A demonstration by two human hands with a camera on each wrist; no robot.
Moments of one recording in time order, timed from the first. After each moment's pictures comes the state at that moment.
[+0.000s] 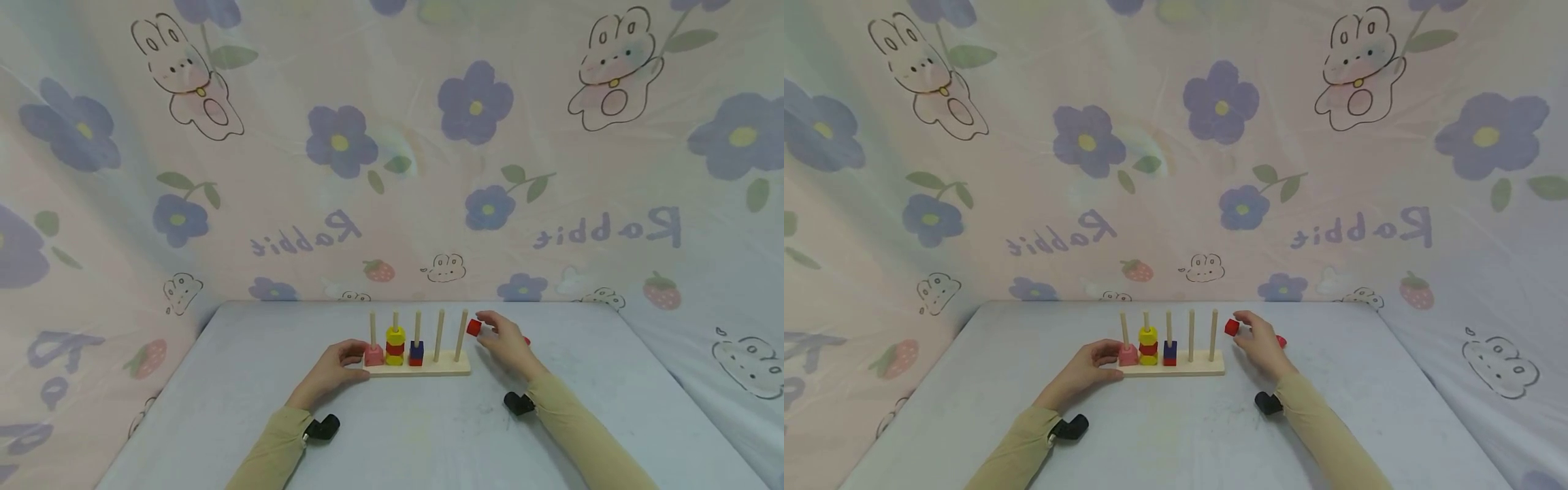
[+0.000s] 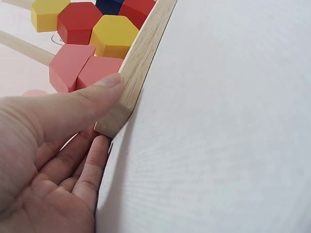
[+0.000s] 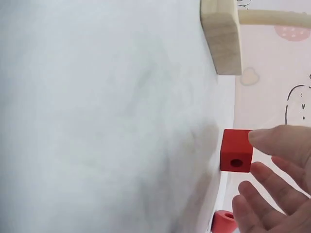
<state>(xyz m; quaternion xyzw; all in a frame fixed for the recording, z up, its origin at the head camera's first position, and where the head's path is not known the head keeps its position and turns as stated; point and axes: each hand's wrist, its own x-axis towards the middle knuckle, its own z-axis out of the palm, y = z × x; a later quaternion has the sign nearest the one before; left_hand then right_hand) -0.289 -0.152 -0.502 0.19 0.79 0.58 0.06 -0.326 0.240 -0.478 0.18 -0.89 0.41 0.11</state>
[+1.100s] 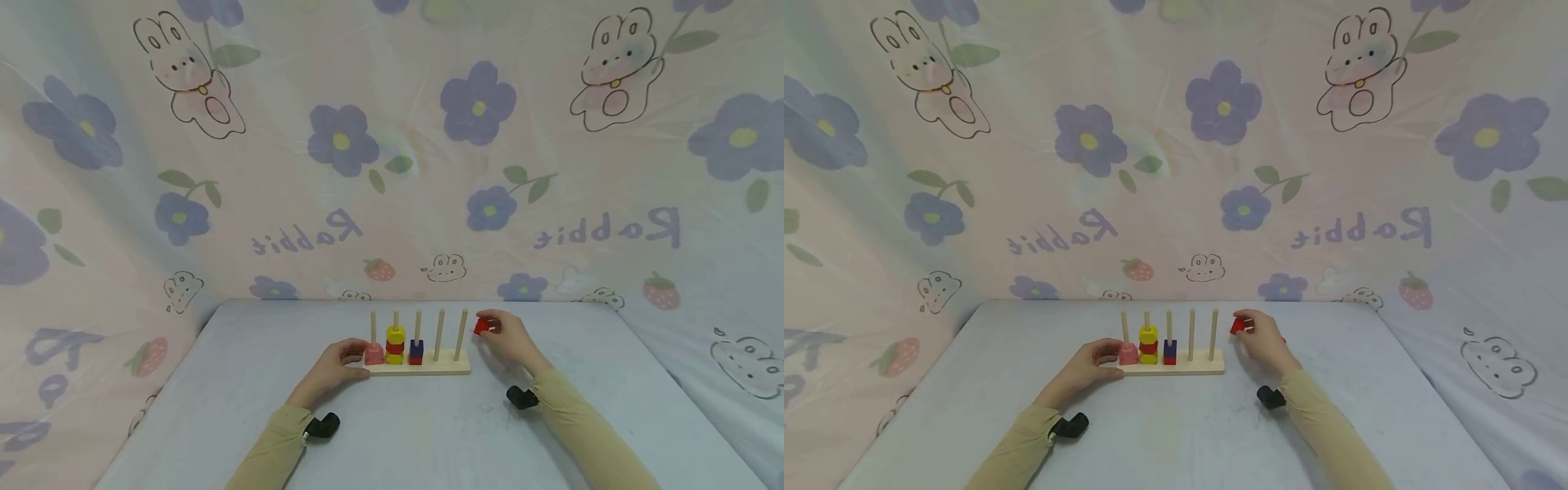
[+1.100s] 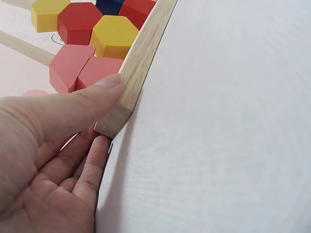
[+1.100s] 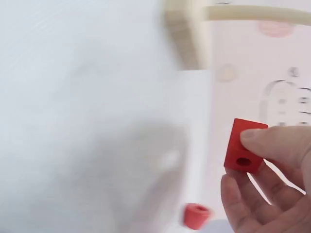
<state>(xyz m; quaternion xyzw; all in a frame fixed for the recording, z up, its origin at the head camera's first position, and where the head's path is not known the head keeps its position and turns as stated) -0.281 -0.151 -0.493 0.18 0.79 0.58 0.07 -0.324 0.241 -0.458 0.16 -0.90 0.39 0.08</state>
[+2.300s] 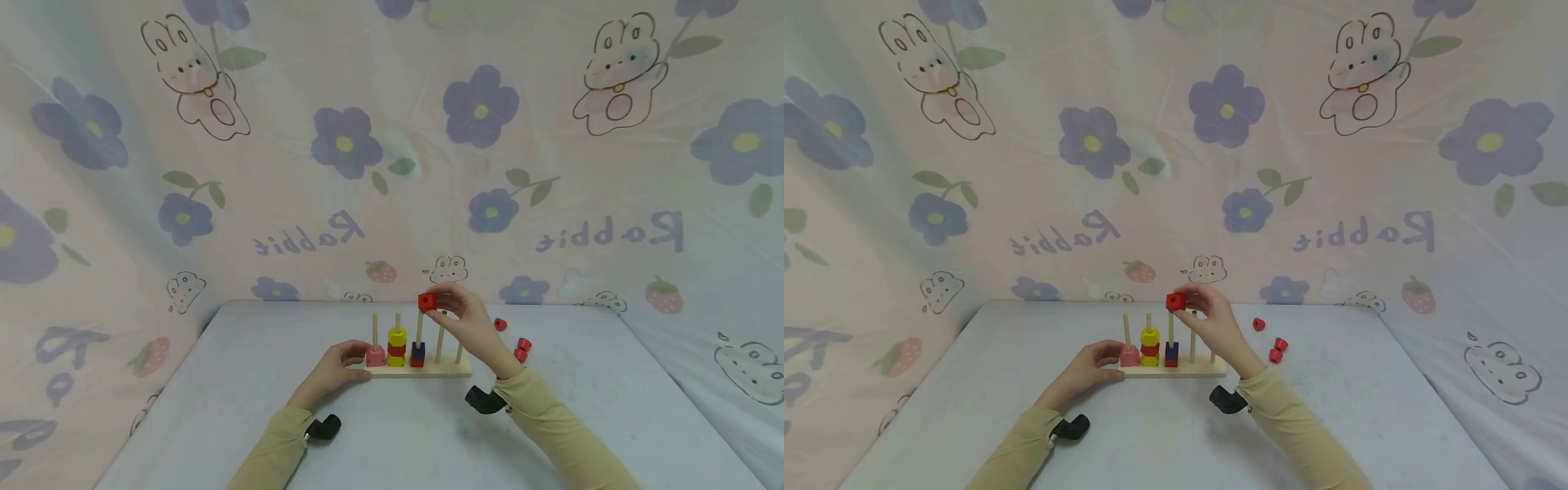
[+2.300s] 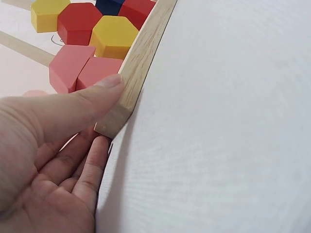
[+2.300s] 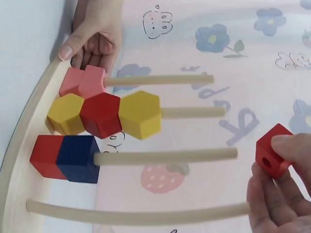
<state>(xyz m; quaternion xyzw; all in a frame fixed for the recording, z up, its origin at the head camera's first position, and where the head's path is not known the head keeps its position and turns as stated) -0.288 -0.154 -0.502 0.19 0.79 0.58 0.07 -0.281 0.137 -0.372 0.31 -0.75 0.57 0.11</state>
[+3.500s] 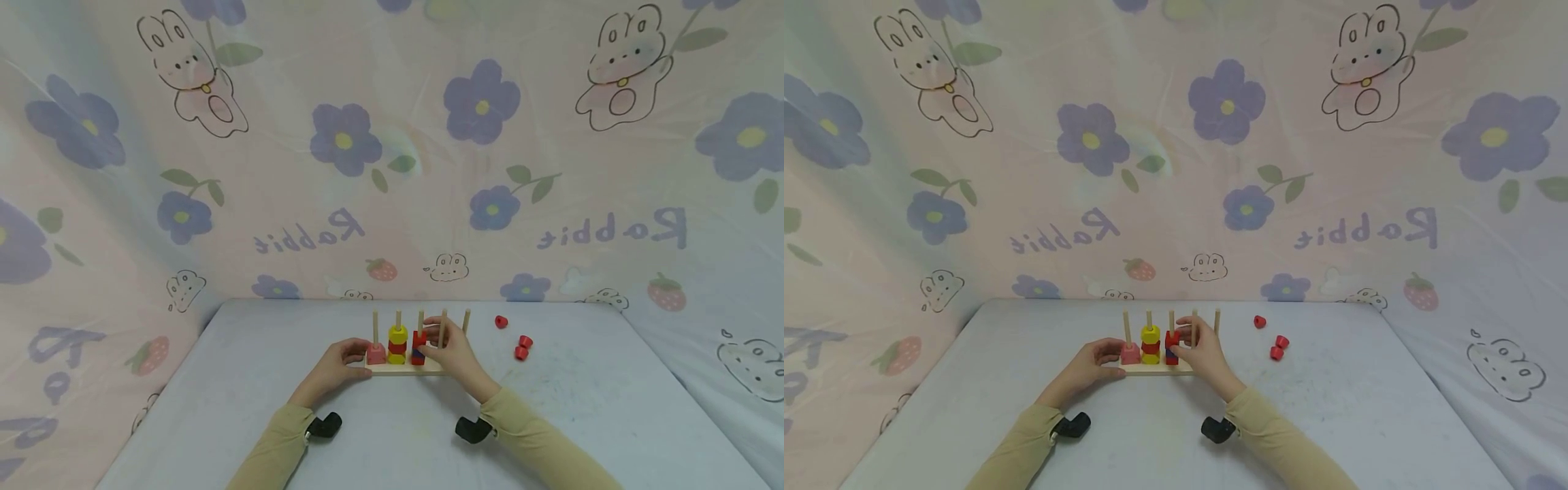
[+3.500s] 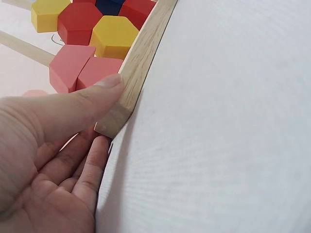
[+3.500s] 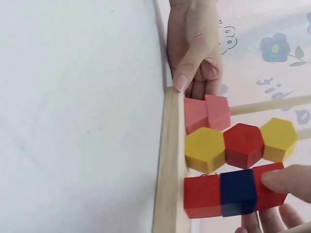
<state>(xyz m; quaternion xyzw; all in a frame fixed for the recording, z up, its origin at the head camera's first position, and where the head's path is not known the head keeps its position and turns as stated) -0.271 -0.150 -0.473 0.19 0.79 0.58 0.07 -0.280 0.114 -0.449 0.12 -0.78 0.62 0.05</state>
